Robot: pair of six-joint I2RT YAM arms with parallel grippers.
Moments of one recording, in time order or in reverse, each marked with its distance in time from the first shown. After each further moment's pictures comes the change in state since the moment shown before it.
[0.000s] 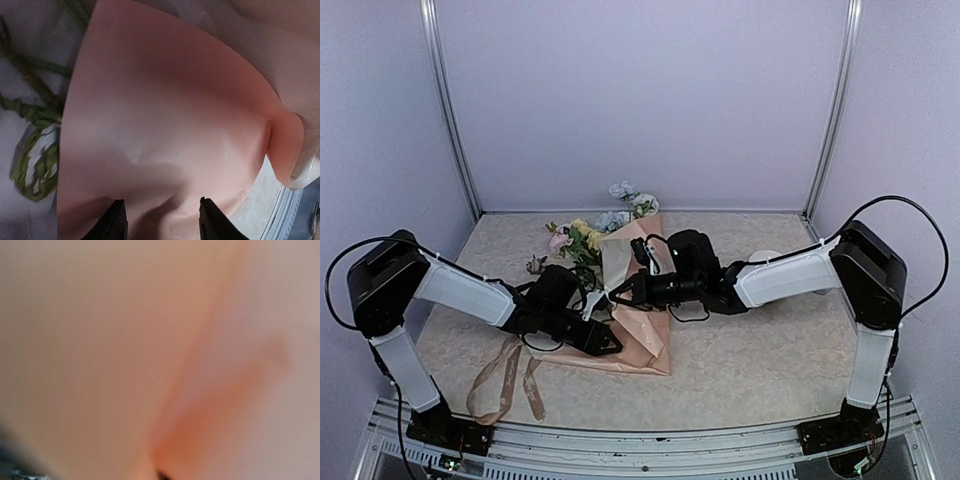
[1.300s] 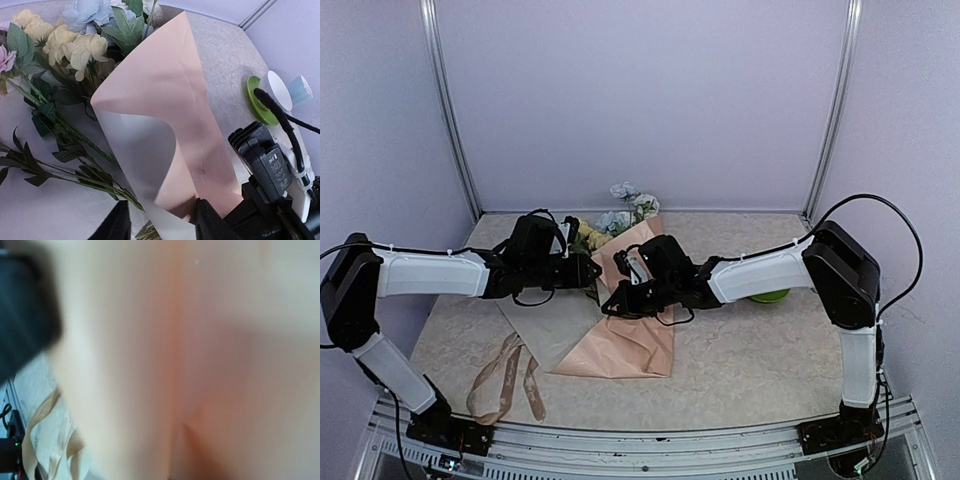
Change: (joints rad) left arm 0.122 -0.204 0.108 -0.026 -0.387 -0.186; right arm 0.043 0.164 0.215 -0.274 0.081 -0.093
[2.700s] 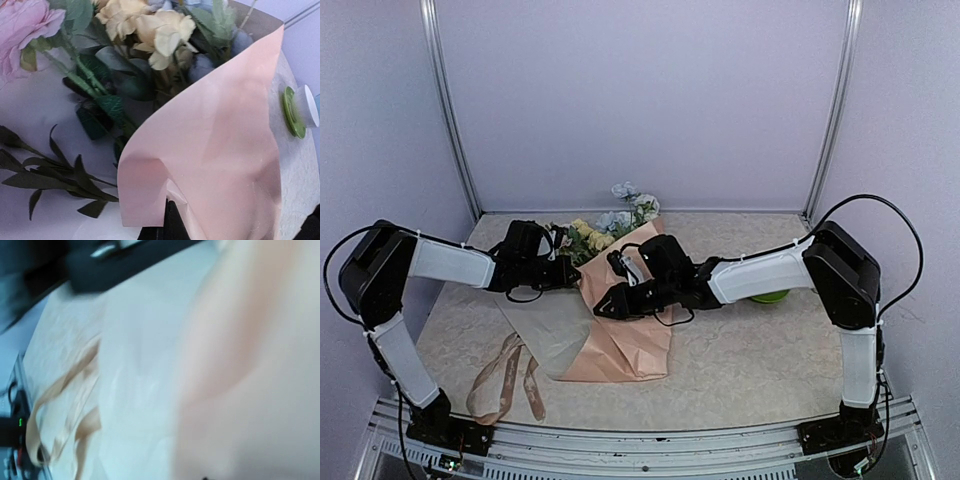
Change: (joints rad) left arm 0.181 0.165 -0.004 0.090 0.160 0.024; right arm 0.003 -0.002 -0.003 0.026 -0.060 -0.080
